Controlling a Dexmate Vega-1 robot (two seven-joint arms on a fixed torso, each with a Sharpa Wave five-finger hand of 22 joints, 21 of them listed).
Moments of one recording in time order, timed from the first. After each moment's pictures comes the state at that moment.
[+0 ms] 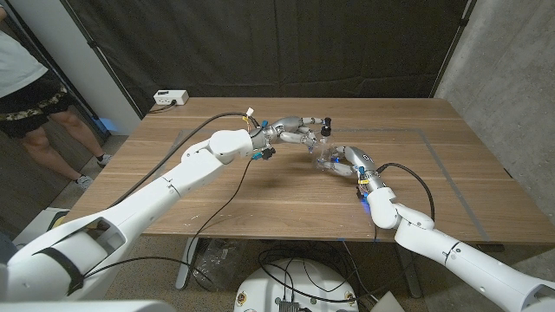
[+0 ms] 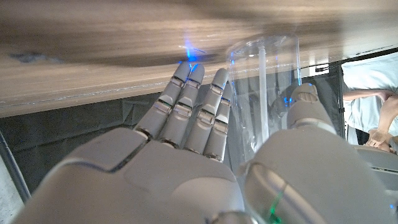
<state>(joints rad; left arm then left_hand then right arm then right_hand) 0.63 0.64 0.68 -1.68 -0.29 -0.02 -0.30 1.18 -0.03 0.64 -0.15 0.32 0.24 -0.10 0.18 0.20 0.99 -0.13 0.82 0.46 1.21 -0.16 0.32 0.79 0.38 0.00 1.22 0.18 -0.95 -0.69 -0.67 -1.57 -0.40 -0.02 -0.51 0.66 -0.12 0.43 -0.17 0.17 0.81 -0.05 0.23 0.20 0.95 -0.18 0.21 0.18 0.80 -0.09 0.20 0.19 0.60 -0.06 0.46 0.20</state>
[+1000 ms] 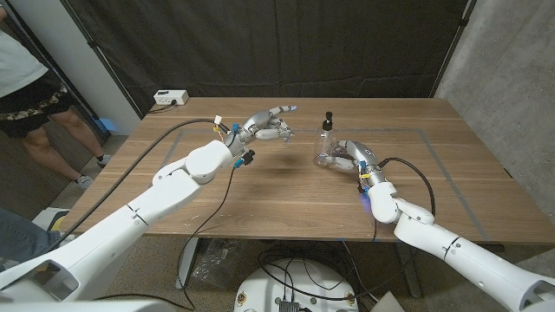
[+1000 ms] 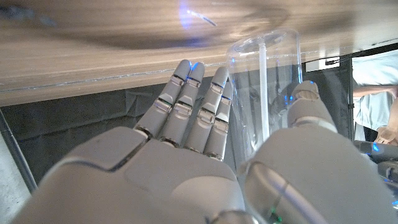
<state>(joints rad) 0.88 0.75 0.51 -1.93 -0.22 0.04 0.04 1.17 -0.02 0.63 -0.15 0.32 0.26 -0.11 0.19 0.20 0.99 -0.14 0.83 0.46 1.21 -0.16 0.31 0.78 0.37 0.01 1.22 0.18 -0.93 -0.68 -0.65 -1.59 -0.39 -0.05 -0.51 0.66 -0.12 0.43 -0.17 0.17 0.81 -0.05 0.23 0.20 0.96 -0.18 0.21 0.18 0.80 -0.09 0.20 0.19 0.60 -0.06 0.46 0.20</state>
